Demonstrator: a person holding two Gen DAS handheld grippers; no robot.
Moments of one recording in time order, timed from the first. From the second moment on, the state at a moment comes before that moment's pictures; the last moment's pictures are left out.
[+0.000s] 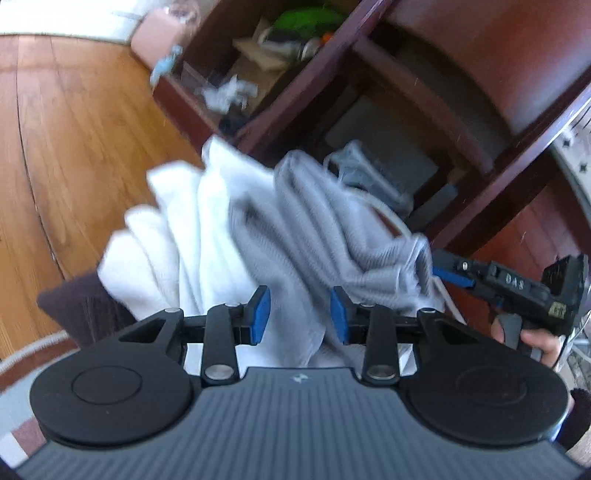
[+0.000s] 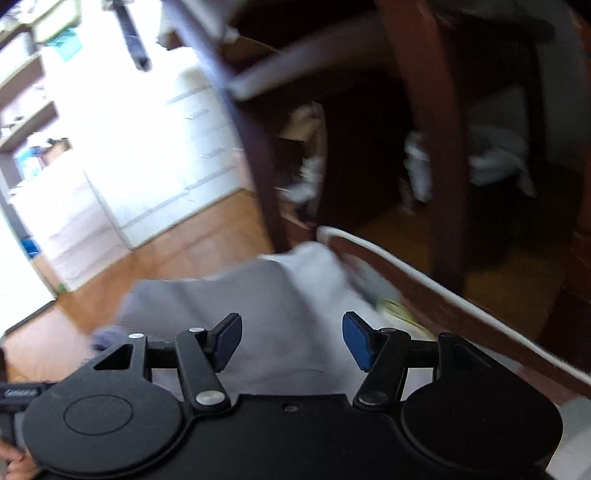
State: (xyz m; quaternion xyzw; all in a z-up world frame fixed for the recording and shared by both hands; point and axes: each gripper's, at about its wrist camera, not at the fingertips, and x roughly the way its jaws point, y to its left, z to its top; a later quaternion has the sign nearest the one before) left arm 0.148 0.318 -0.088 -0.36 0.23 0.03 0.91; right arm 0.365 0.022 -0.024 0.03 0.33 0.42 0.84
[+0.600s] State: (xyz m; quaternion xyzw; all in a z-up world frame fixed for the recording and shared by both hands) left arm 0.203 0.310 -0.053 -0.22 0.23 0.04 0.95; right arm 0.273 0.102 -0.044 -0.12 0.28 0.59 0.74
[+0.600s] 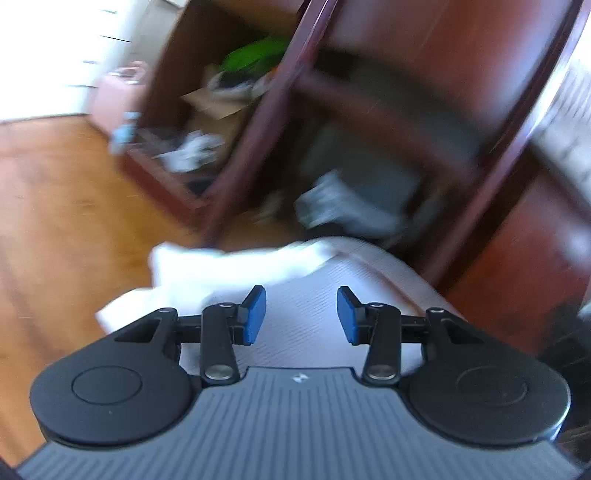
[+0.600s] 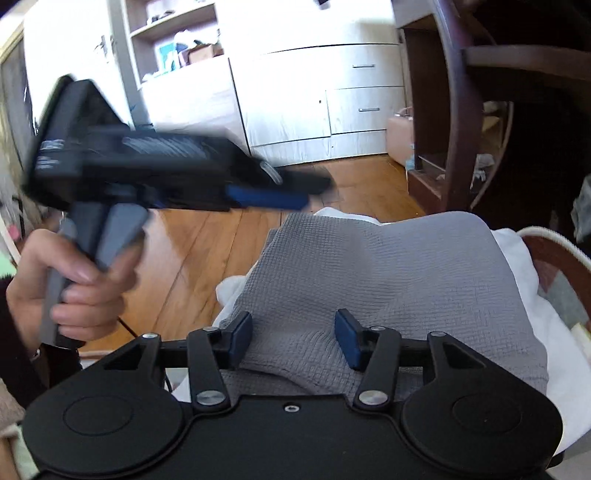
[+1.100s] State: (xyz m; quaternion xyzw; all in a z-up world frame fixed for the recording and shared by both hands) left arm 0.192 0.303 -0.080 -0.19 0.27 0.12 0.94; right arm 0.318 0.080 -0.027 -0.10 0.27 0.54 0.79
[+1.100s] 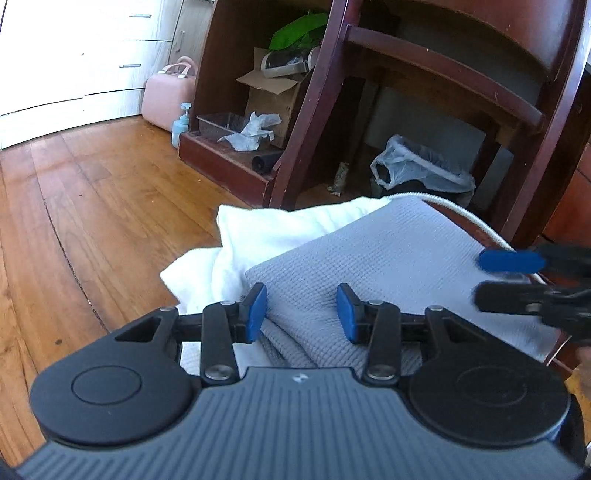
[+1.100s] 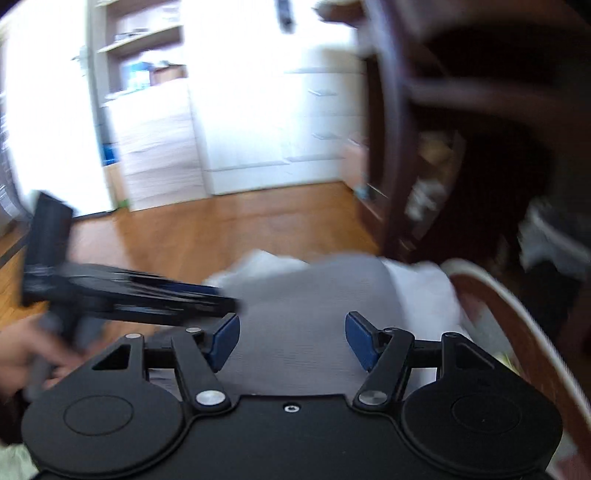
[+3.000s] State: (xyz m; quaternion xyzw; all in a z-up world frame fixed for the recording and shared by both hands) left arm 0.016 0.047 -0.016 -0.13 0.42 0.18 0.88; right arm 0.103 -0.141 0.002 -0.06 0.36 0.38 0.85
